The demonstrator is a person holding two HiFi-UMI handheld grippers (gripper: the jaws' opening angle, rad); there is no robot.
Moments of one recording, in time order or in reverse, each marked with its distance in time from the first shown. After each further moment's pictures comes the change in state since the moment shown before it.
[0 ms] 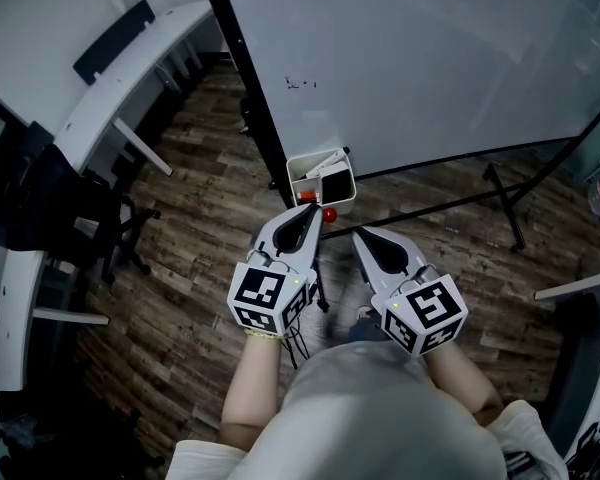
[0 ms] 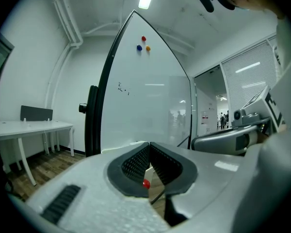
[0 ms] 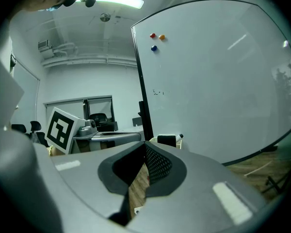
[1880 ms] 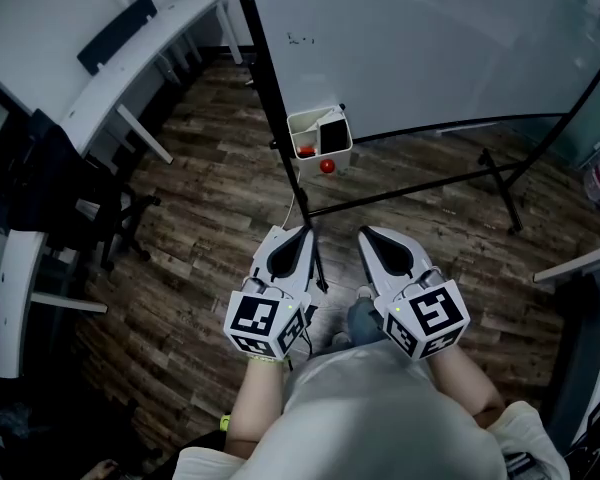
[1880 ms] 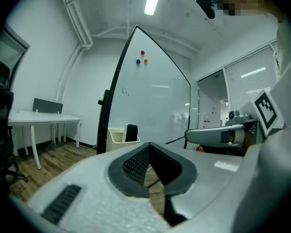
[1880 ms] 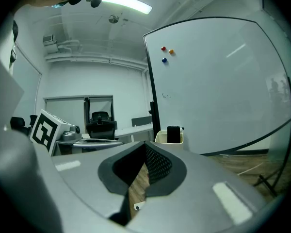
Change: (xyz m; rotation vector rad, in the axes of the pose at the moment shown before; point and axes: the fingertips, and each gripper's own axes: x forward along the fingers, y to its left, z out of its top) left arm -0.118 -0.064 -0.048 -0.079 -0.009 0.054; right arm -0.081 0.065 -0.037 -0.041 -0.024 -0.052
